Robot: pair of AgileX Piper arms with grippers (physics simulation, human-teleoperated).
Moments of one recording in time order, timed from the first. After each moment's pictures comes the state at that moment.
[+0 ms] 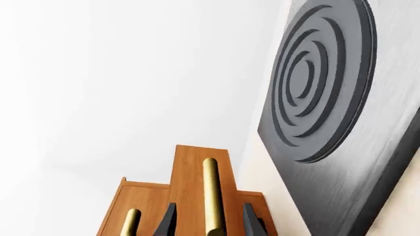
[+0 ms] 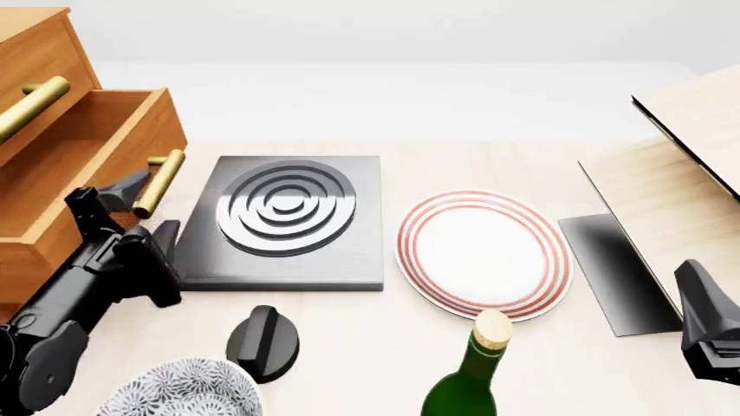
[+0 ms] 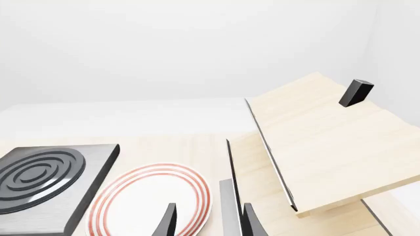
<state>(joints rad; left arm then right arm) -0.11 1.53 -0.20 -1.21 1.41 -0.02 0.06 0.00 -0.04 0.03</state>
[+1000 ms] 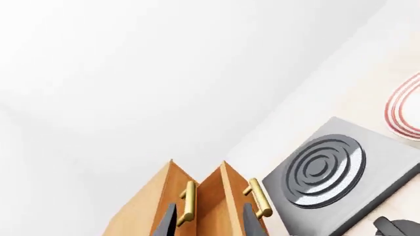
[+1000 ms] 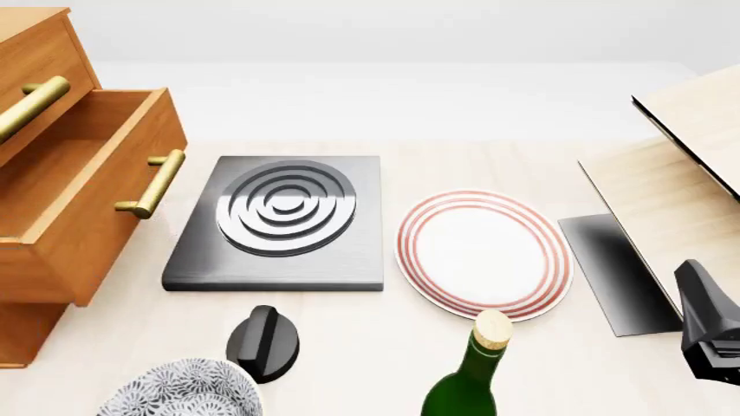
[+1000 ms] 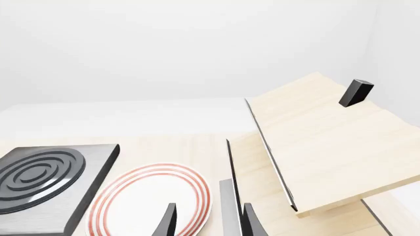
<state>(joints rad) -0.24 0.06 -0.44 0.30 0.81 -0.02 0.06 0.00 -0.04 0.03</state>
